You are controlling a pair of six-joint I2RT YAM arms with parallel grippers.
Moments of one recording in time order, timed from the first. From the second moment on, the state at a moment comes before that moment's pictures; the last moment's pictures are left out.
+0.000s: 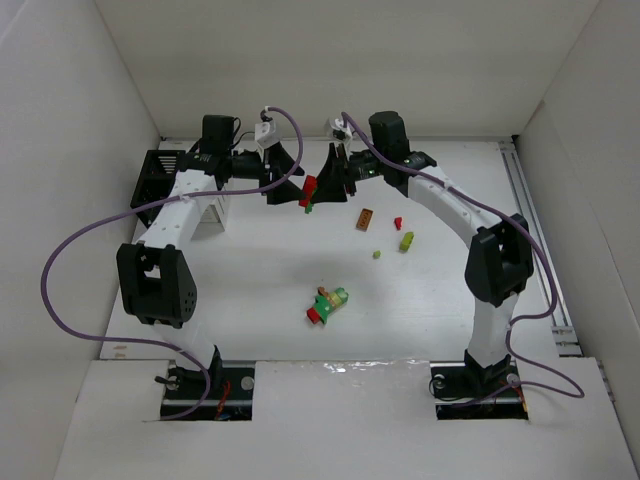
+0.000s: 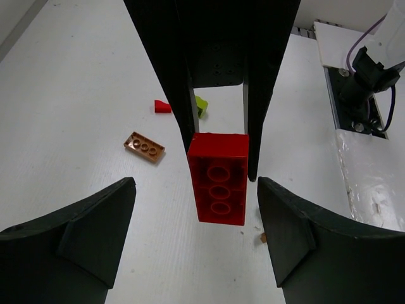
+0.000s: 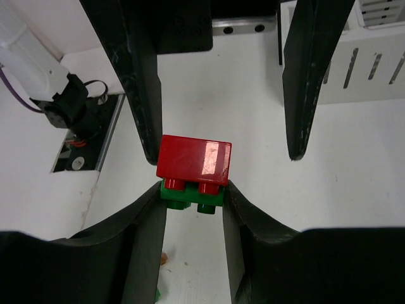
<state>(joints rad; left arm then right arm) -0.16 1.69 1.52 -0.50 1.30 0.48 0.49 1.94 1.72 -0.21 -1.19 -0.16</state>
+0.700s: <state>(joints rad) -0.17 1.72 1.55 -0.56 1.32 0.51 0.49 1.95 1.73 -0.16 -1.16 -0.16</state>
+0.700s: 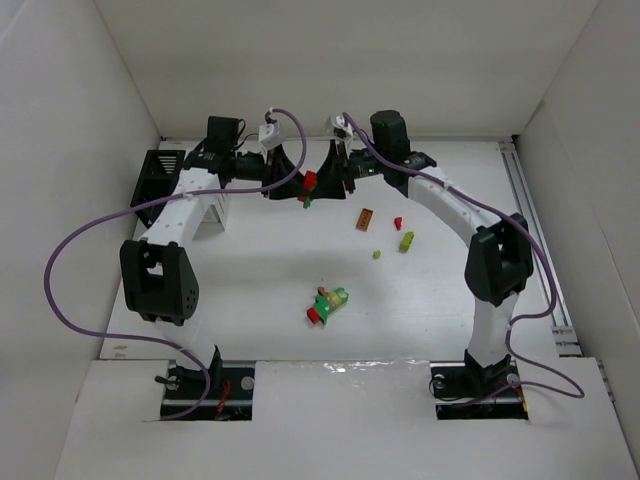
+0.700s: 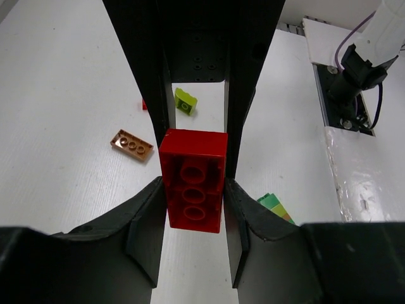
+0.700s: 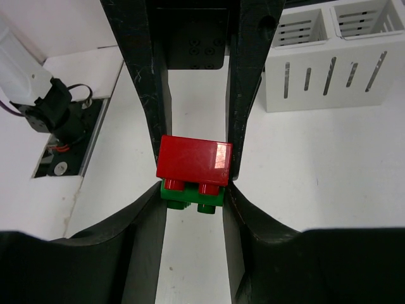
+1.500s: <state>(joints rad) 0.14 1.72 1.57 -0.27 0.99 0.22 0.41 1.89 1.55 -0.18 -1.10 -0.20</state>
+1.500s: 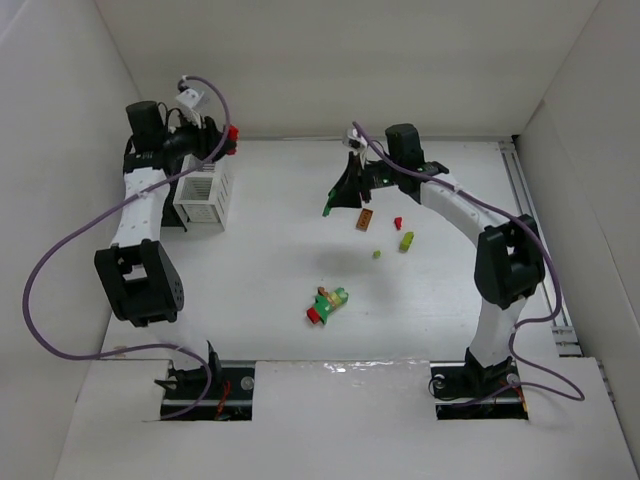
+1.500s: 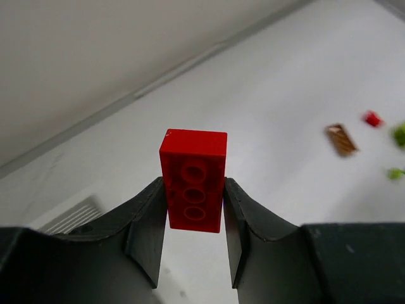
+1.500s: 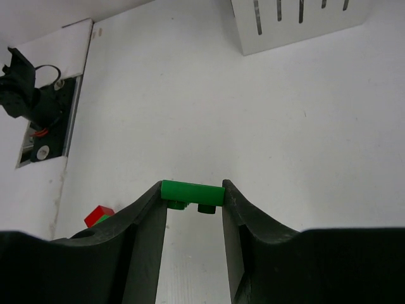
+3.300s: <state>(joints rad) 0.29 1.91 1.58 -0.13 -0.01 0.05 0.41 1.88 1.58 -0.14 -0.98 -0.07</state>
